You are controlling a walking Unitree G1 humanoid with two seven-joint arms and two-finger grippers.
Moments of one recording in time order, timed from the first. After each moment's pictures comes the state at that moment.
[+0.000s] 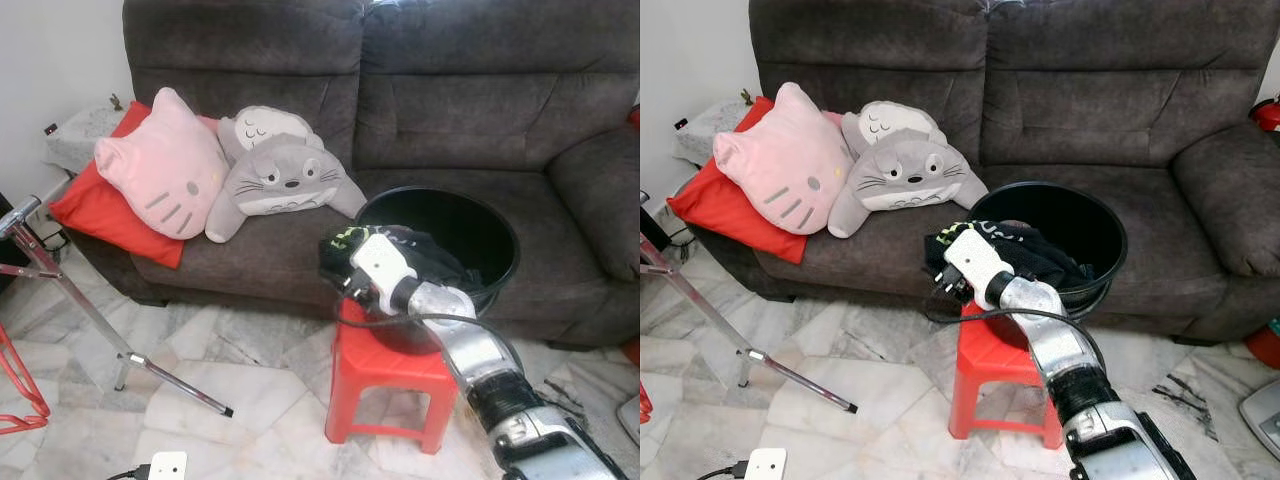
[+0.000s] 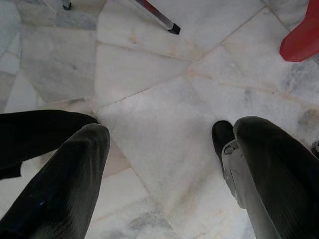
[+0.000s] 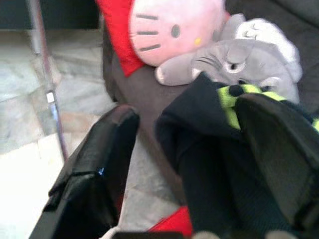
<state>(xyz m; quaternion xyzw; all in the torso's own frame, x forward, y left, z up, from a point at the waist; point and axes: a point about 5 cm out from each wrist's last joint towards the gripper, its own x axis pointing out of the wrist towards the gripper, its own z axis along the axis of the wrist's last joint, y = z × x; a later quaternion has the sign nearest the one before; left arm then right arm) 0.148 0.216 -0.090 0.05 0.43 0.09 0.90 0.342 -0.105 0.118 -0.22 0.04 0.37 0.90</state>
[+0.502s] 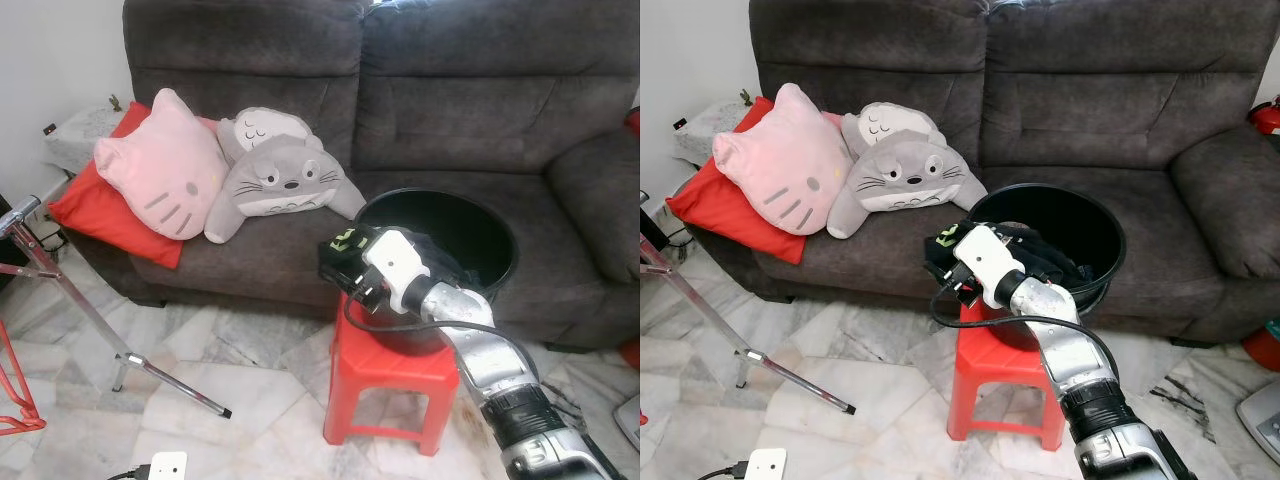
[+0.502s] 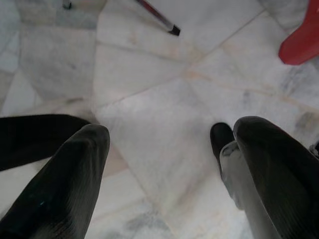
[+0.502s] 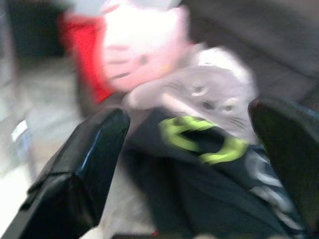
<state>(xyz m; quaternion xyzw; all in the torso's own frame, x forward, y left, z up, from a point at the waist) 0.148 0.217 -0.090 0.05 0.43 0.09 0.90 0.315 -0.129 0.141 -0.17 -0.04 0.25 0.95</state>
